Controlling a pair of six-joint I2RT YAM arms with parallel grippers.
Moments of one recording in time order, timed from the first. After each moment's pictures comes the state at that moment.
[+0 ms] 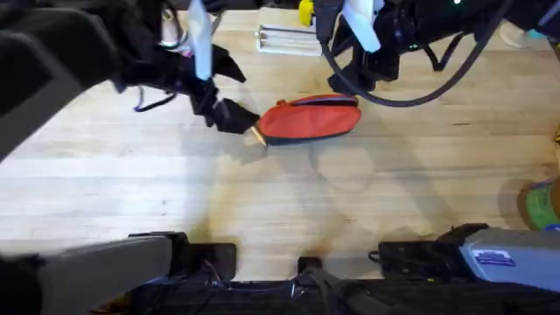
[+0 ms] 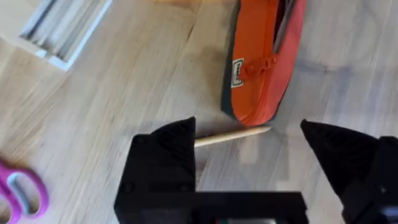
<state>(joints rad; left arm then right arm) 0.01 1.46 1.05 -0.81 0.79 1.05 0.40 1.47 1.36 -0.87 -0.28 -1.06</state>
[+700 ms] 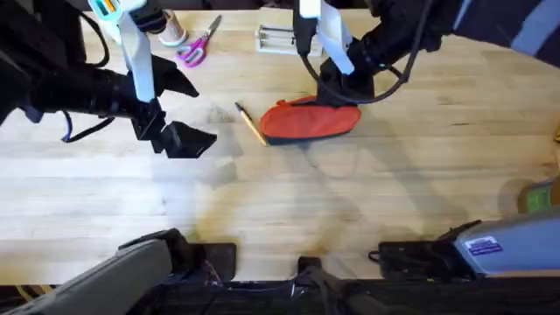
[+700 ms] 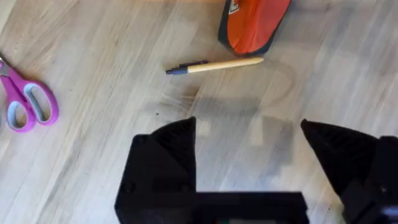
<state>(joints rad) 0.28 1.26 1.05 -1.16 0.70 1.31 0.40 1.67 1.36 -0.92 -0.39 -1.06</state>
